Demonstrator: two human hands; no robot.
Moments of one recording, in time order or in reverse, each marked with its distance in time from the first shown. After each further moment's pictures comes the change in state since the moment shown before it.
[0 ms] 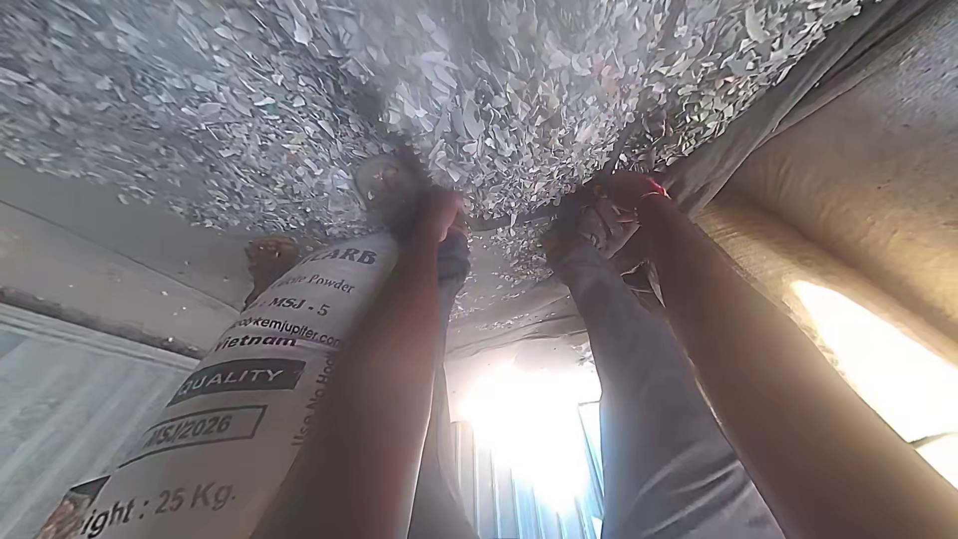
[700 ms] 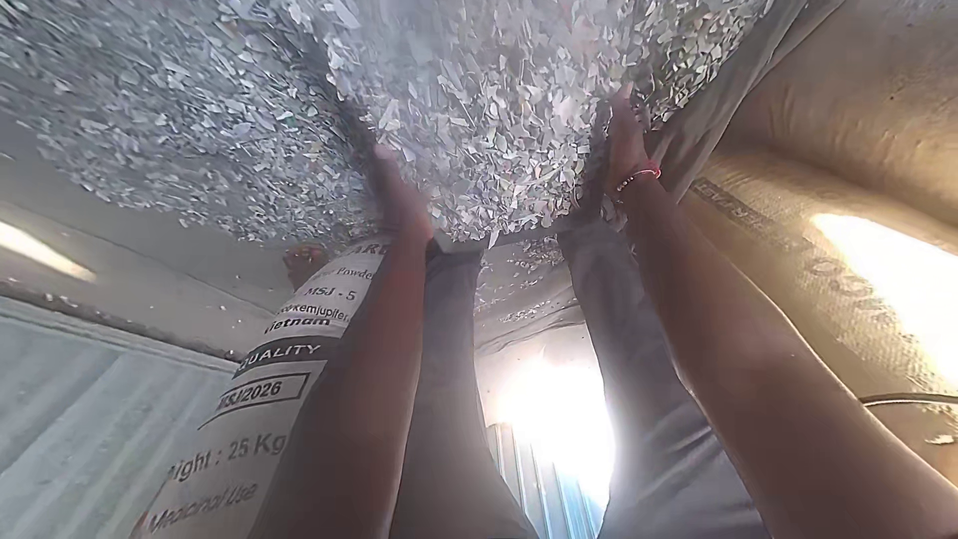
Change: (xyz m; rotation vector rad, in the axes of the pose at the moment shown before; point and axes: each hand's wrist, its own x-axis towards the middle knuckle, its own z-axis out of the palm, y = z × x) left_hand -0.073 0.019 -0.046 -0.539 0.334 0.354; right_hand -0.050 -0.005 0.037 1.202 0.236 -0.386
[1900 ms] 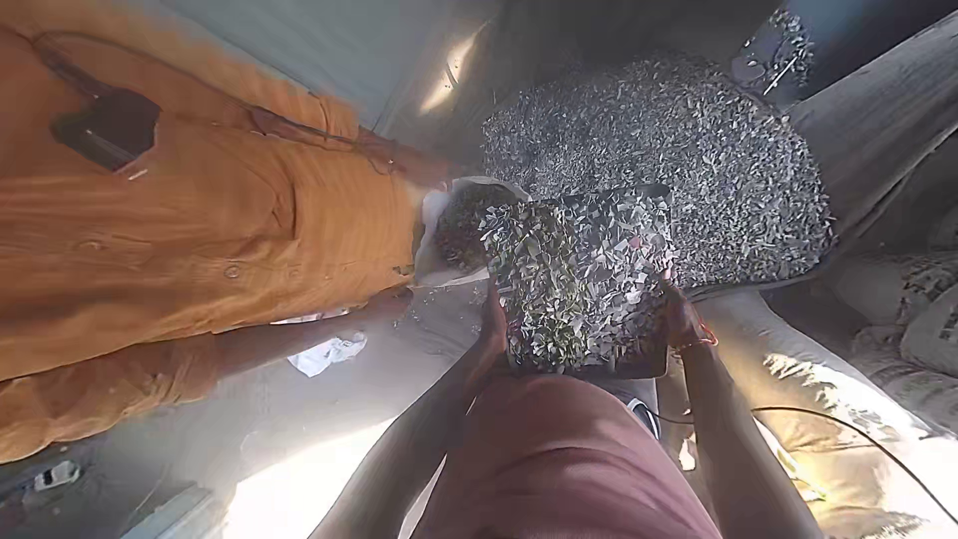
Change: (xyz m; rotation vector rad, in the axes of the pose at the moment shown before) left_hand -0.600 0.010 -0.252 -0.783 0.323 -0.295; right_hand -0.548 -0.075 -0.097 -0.754 -0.359 -0.443
